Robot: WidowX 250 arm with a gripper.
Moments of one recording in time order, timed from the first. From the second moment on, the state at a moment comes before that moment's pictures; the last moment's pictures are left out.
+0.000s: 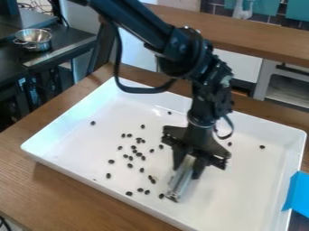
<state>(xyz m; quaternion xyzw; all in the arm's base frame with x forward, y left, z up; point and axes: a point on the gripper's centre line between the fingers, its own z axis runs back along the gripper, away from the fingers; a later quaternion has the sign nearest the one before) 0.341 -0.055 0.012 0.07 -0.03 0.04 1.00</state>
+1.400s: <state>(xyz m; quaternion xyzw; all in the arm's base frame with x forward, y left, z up) 0.314 0.075 0.019 0.14 0.02 0.06 0.99</state>
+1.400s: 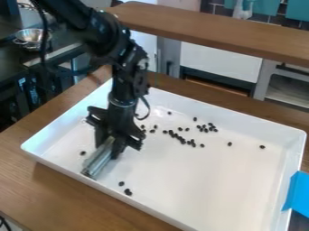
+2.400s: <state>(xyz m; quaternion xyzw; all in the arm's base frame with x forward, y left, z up) 0.344 -0.081 0.074 0.02 -0.08 0.07 0.99</state>
